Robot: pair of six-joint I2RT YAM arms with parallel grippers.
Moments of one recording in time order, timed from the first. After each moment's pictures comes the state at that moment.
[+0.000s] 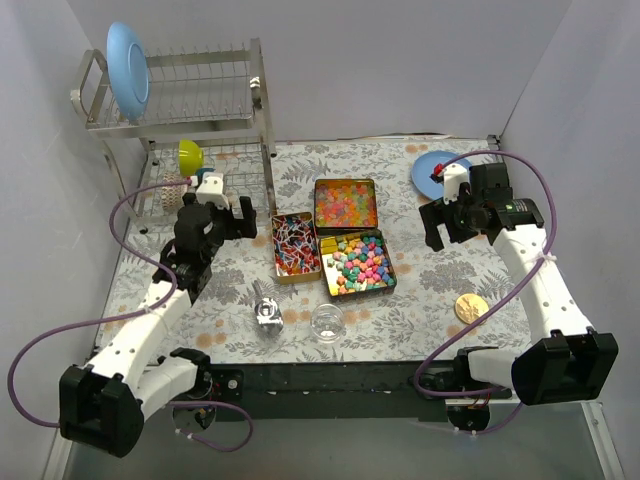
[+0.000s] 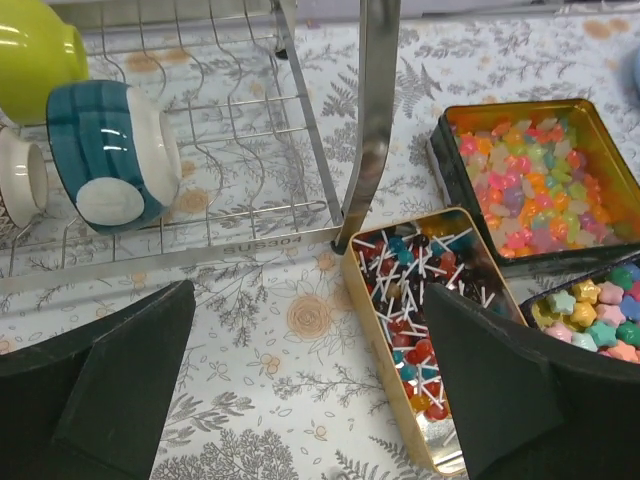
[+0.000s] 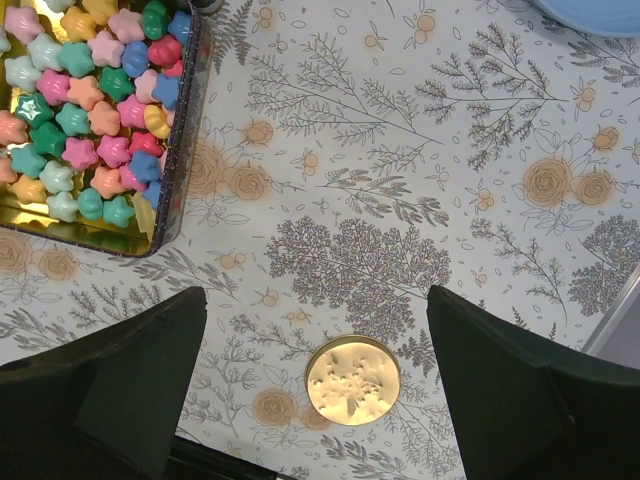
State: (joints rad) left arm -0.30 0.96 0.65 0.14 -0.12 -0.11; right arm 0.13 1.23 1.20 -0.90 -0.20 -0.31
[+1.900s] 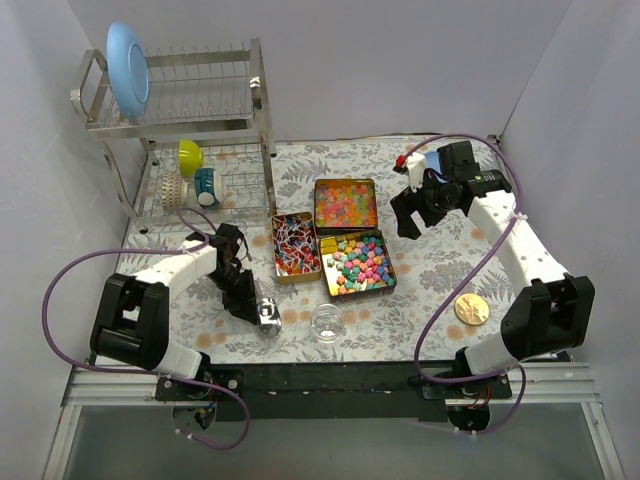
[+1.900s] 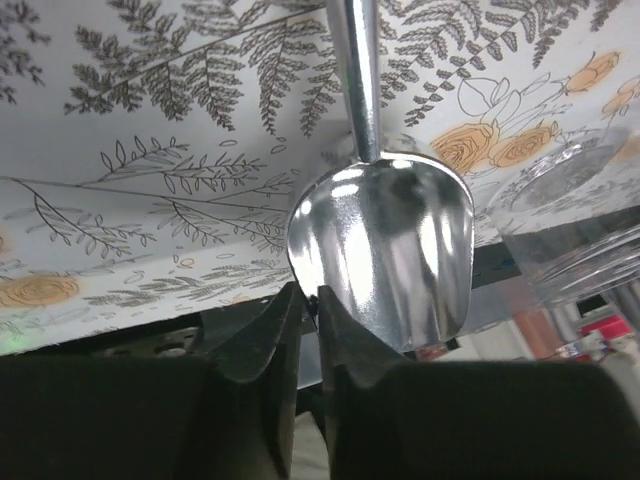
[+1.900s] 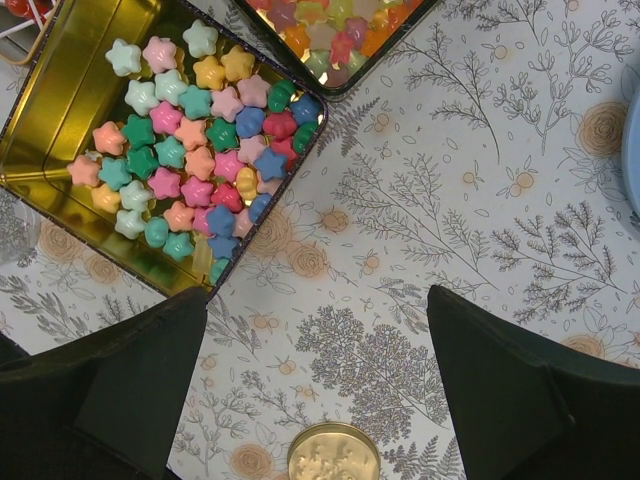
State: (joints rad) left arm -0.29 1.45 0.80 -0.95 0.40 -0.49; right arm 0.24 1.48 1.37 -0.89 -0.38 -0.46
